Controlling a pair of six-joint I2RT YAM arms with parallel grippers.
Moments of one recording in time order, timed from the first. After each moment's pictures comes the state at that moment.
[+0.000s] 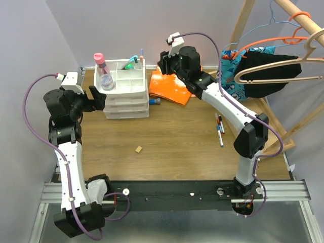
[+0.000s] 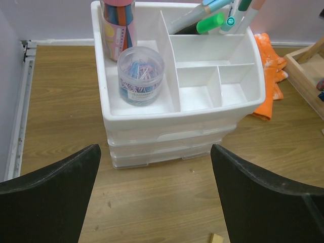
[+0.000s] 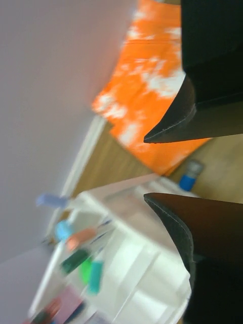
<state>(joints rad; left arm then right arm) 0.30 0.92 1.05 -0.36 0.51 -0.08 0.65 1.92 1.88 -0.03 0.04 0.00</state>
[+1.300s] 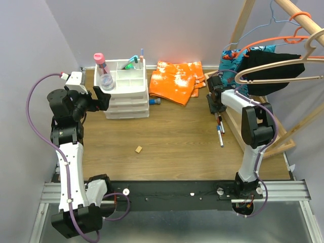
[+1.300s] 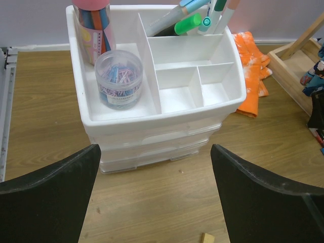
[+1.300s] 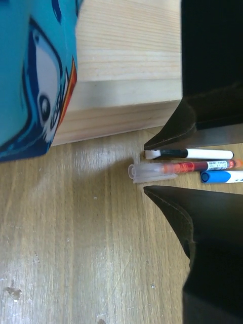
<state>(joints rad) 0.24 0.91 1.05 -0.35 0.52 -0.09 0.25 1.97 1.41 -0.61 0.30 0.03</state>
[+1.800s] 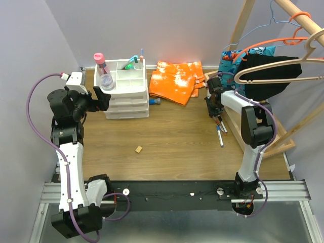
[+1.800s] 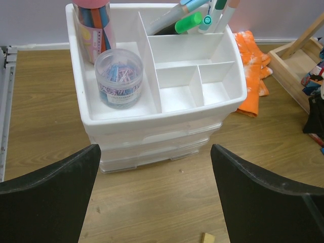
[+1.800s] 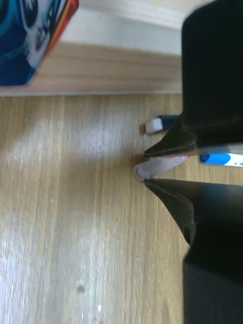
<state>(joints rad) 0.24 0.91 1.04 -0.35 0.52 -0.09 0.24 1.98 1.38 -0.61 0.16 0.03</state>
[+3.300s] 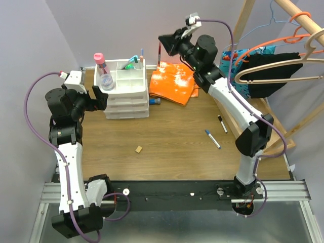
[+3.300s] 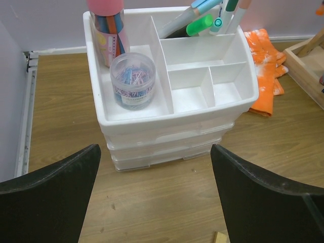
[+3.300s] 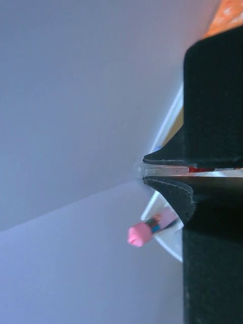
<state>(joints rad) 0.25 0.91 1.08 -0.39 0.48 -0.03 0.56 1.87 1.92 0.15 -0.14 0.22</state>
